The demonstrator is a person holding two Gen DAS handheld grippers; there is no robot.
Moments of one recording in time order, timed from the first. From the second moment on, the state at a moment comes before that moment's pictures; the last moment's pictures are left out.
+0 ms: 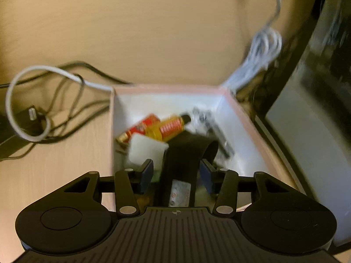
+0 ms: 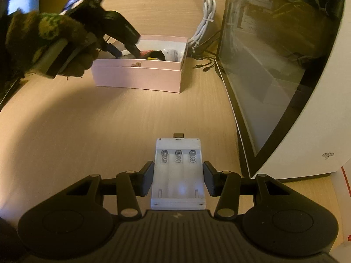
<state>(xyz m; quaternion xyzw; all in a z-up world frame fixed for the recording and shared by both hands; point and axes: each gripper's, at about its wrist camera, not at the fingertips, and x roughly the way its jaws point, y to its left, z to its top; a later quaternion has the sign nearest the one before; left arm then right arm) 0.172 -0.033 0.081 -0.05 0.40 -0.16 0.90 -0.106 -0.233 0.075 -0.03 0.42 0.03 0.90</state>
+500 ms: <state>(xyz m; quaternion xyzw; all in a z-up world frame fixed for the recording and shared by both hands) 0.001 0.101 0.077 -0.15 0.43 -0.06 0.89 -0.029 -0.216 0.095 -0.02 0.38 0.06 0.92</state>
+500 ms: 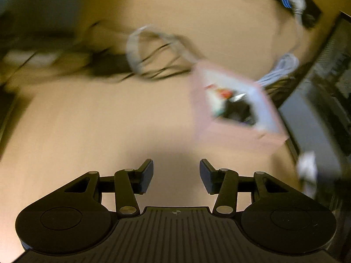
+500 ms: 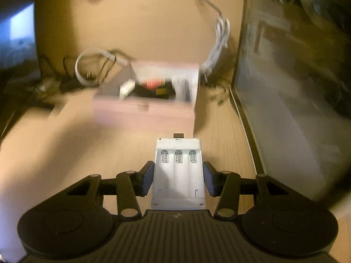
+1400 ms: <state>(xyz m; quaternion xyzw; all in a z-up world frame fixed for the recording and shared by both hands) -0.056 0.149 0.047 -0.08 0.47 -0.08 0.88 0.034 -0.156 0.093 0.05 0.35 0.03 0.93</state>
